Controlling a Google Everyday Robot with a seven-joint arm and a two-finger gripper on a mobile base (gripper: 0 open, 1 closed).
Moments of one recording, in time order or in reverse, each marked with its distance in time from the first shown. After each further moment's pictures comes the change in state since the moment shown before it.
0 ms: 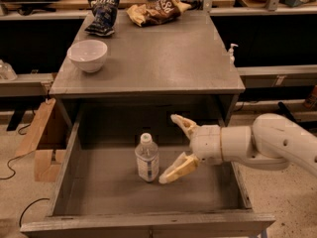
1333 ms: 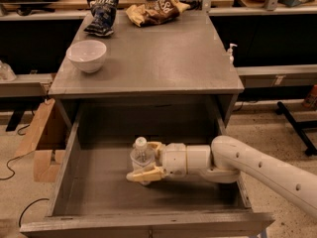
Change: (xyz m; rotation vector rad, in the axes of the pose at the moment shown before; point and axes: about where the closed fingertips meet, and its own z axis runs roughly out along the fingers) arm 0.043 0.020 0.104 -0.120 -0.198 0.093
